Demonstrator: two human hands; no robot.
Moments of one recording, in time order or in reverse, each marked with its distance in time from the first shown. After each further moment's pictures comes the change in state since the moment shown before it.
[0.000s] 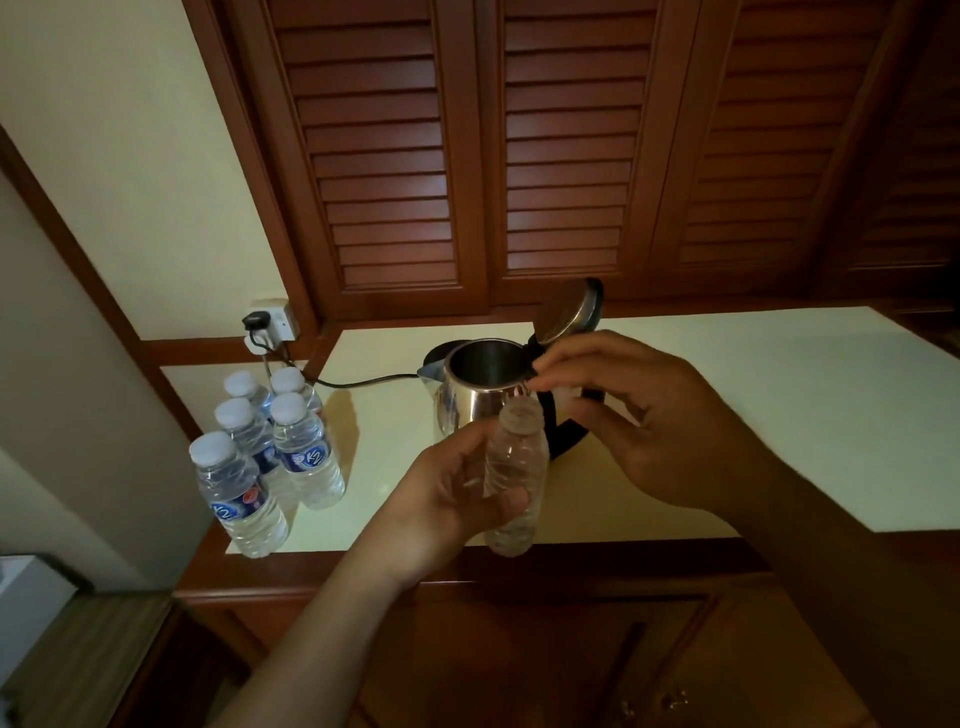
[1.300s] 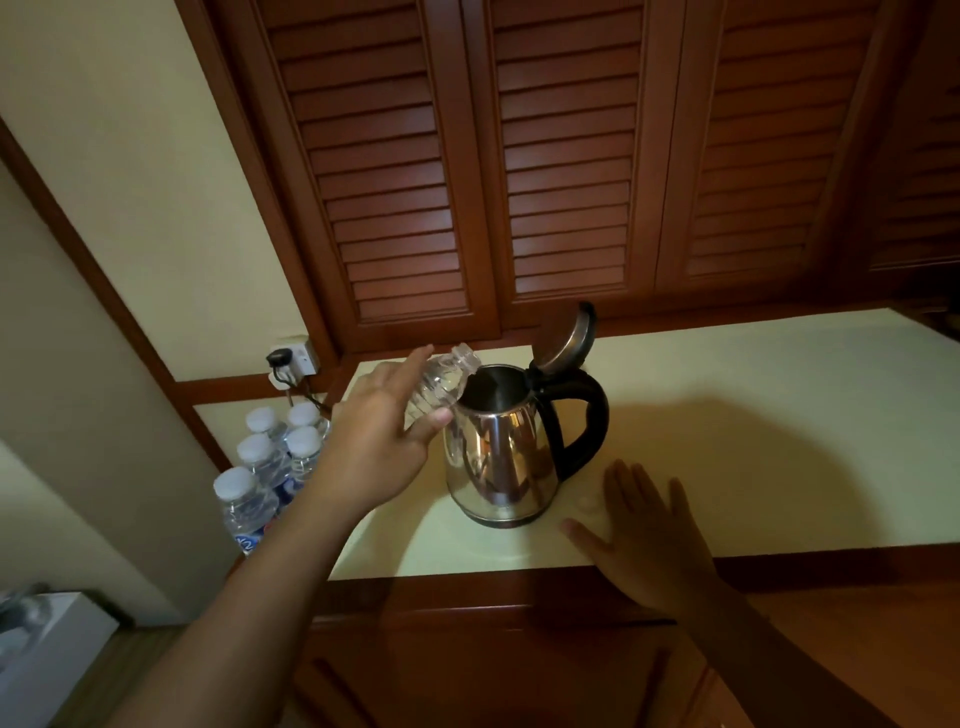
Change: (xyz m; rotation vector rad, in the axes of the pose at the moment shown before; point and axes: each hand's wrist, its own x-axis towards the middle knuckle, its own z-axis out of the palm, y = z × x) left_hand 0.036 0.051 -0.062 0.900 0.322 0.024; right_hand -0.089 0.118 0.115 -0.599 -0.371 0.706
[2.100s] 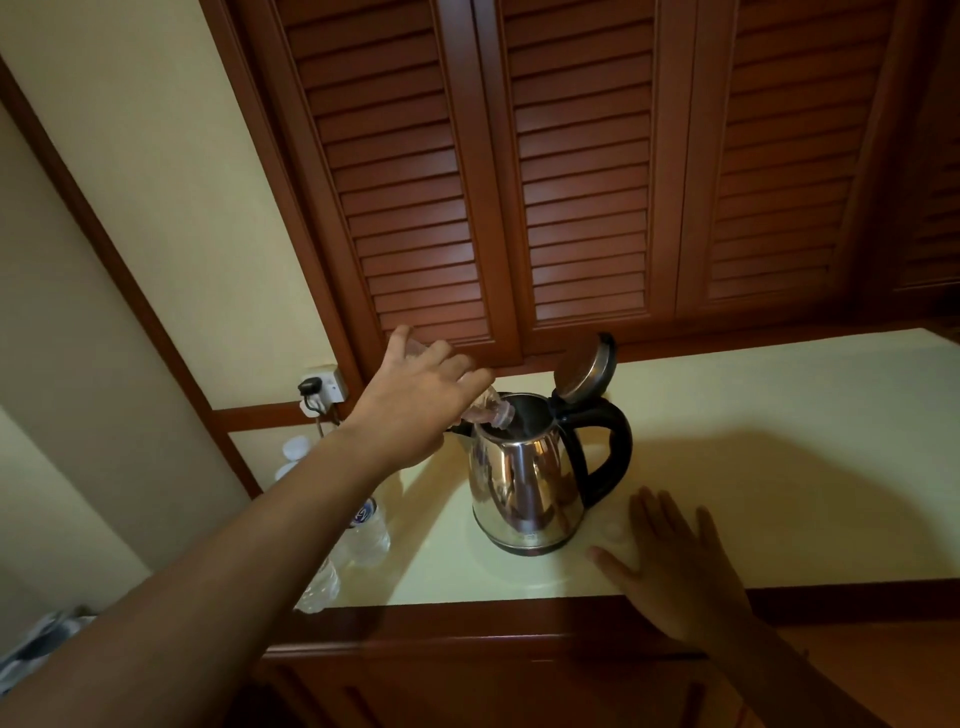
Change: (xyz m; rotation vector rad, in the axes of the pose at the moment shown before) left_hand 0.058 0.001 -0.025 0.902 -0.019 0.572; right_hand 0.000 -0.003 -0.003 -0.035 0.009 0.006
